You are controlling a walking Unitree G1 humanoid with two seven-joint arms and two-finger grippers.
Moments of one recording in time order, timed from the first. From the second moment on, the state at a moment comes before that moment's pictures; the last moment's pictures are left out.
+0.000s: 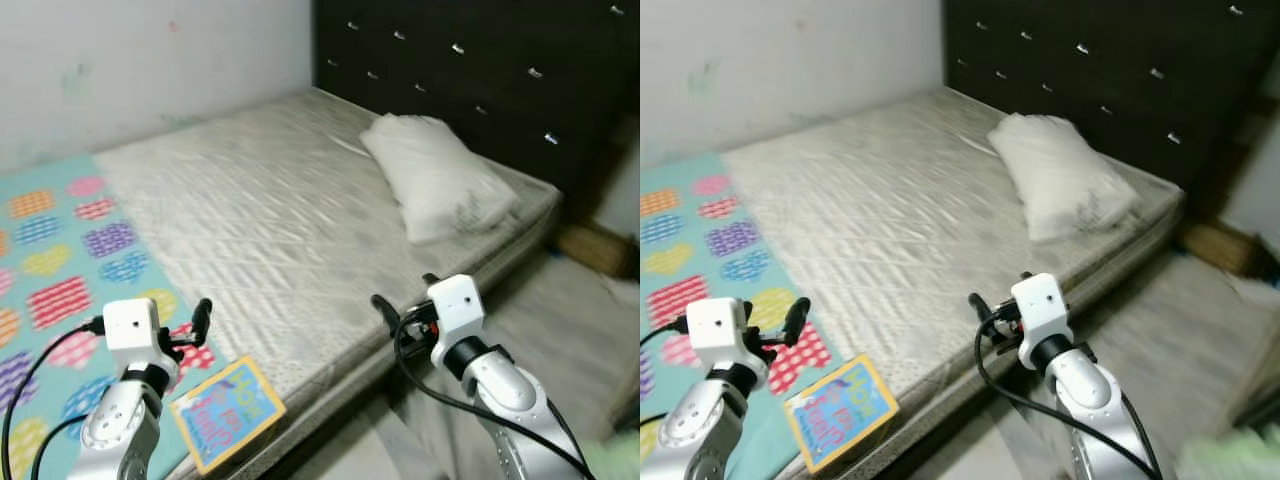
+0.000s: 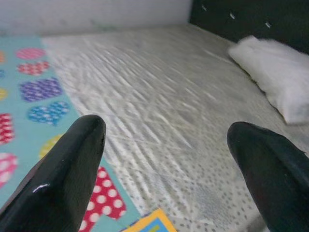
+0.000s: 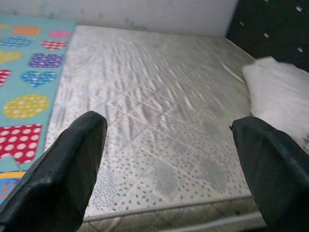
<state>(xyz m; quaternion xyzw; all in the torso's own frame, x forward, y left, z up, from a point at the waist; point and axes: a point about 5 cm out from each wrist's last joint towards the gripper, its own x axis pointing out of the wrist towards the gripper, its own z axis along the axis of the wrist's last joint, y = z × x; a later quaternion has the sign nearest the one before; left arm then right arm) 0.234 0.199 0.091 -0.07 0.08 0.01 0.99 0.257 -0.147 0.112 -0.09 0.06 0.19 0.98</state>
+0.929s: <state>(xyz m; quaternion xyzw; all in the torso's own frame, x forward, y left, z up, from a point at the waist) 0.233 0.182 0.093 -0.10 0.07 -0.04 0.99 0.252 -0.160 0.108 -0.11 0.07 0.18 0.98</state>
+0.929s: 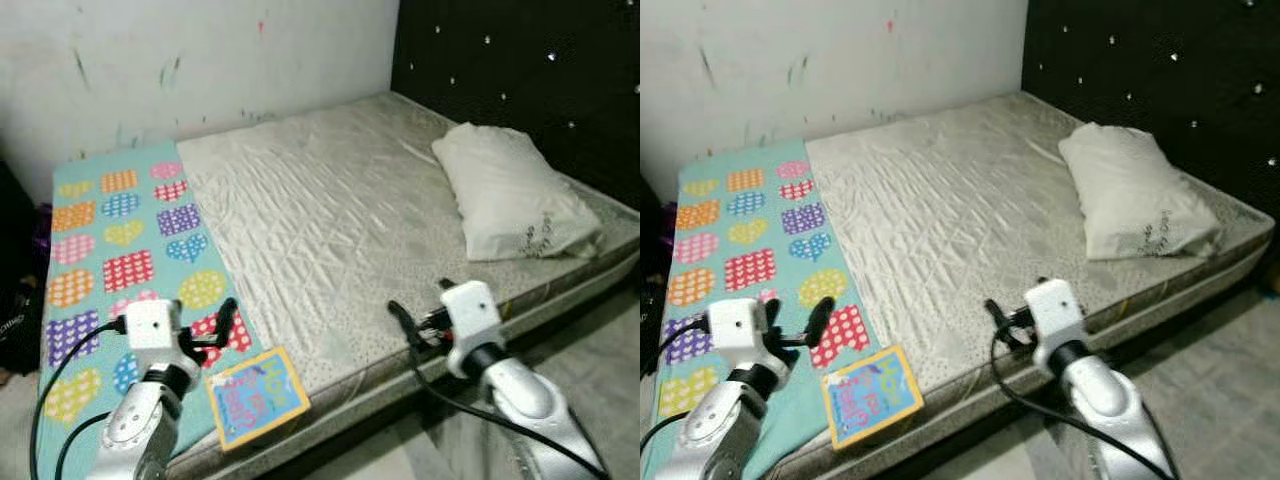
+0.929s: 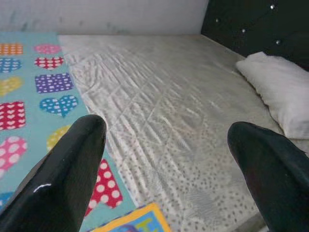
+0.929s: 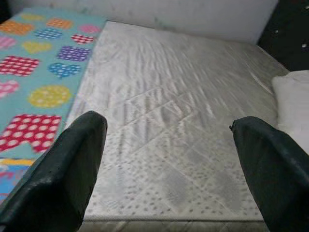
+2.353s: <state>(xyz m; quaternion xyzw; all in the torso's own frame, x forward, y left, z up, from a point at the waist) 0.233 0.189 0.093 -0.09 0.07 -0.02 0.99 0.252 -0.151 0.109 -0.11 0.06 0.20 0.97</state>
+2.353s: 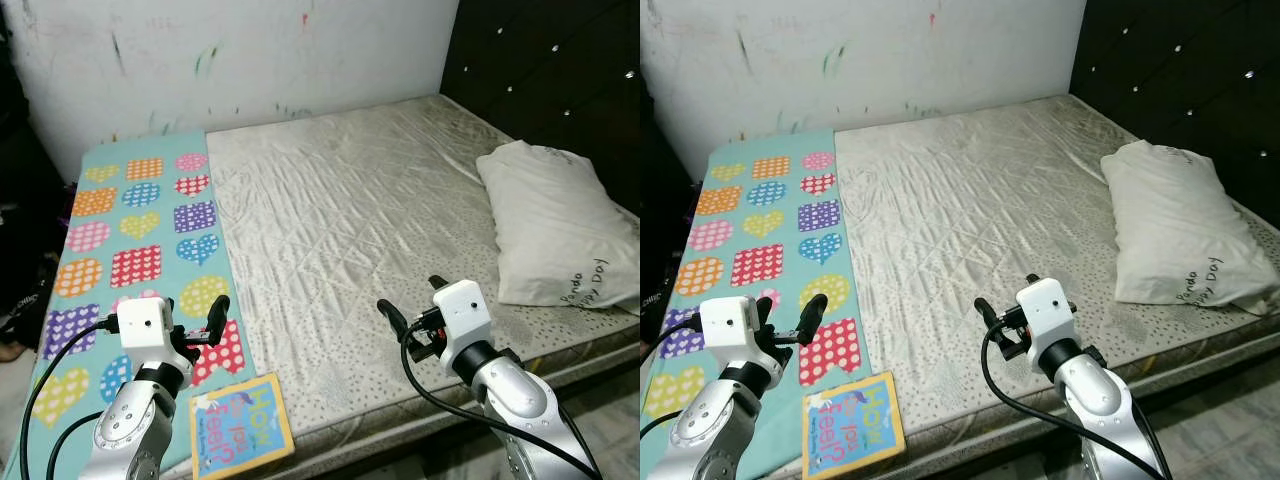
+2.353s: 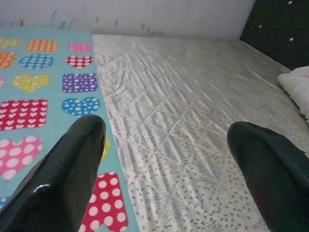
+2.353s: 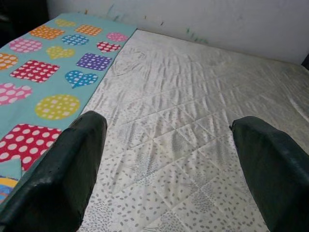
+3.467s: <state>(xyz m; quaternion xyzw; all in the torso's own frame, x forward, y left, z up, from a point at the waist) 0.238 0.193 0.087 -0.10 0.09 -0.01 0.99 0.255 -0.139 0.102 -0.10 0.05 0.22 0.97</state>
